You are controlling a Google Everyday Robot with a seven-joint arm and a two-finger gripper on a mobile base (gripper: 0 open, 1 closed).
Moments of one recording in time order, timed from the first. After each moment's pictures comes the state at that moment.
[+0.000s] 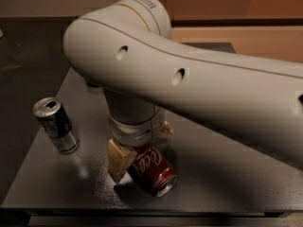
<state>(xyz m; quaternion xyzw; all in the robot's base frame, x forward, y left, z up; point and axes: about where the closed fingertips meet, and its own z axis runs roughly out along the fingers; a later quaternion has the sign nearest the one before) 0.368 0.015 0.842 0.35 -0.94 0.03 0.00</state>
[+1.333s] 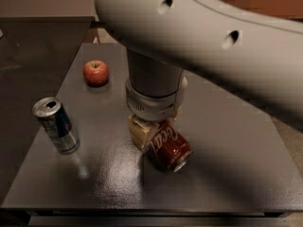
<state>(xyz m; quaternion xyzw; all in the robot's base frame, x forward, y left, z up) 0.393 -0.007 0.885 0.37 -0.93 0.01 -0.05</state>
